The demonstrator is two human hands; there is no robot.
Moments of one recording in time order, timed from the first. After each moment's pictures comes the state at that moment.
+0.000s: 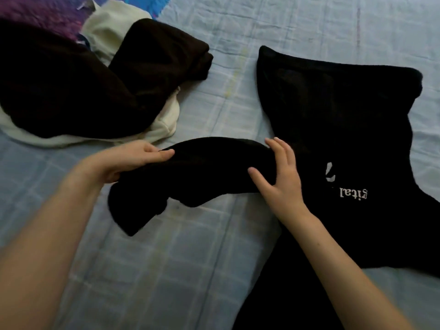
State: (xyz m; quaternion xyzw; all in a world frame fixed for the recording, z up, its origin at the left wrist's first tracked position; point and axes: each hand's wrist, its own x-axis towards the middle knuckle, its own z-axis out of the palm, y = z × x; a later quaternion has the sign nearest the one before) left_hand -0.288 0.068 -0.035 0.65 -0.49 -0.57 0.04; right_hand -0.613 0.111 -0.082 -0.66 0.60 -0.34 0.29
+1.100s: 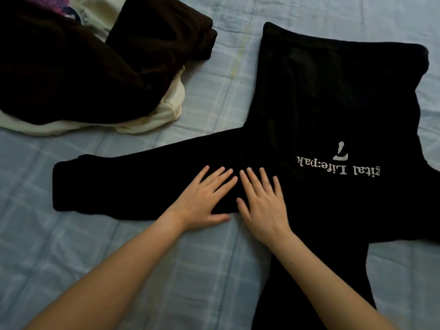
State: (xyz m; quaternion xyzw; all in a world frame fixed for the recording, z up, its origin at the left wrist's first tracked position) left_hand -0.357 0.153 -0.177 0.41 -0.91 -0.08 -0.02; right_hand -0.560 0.181 -0.157 -0.78 0.61 0.04 0.10
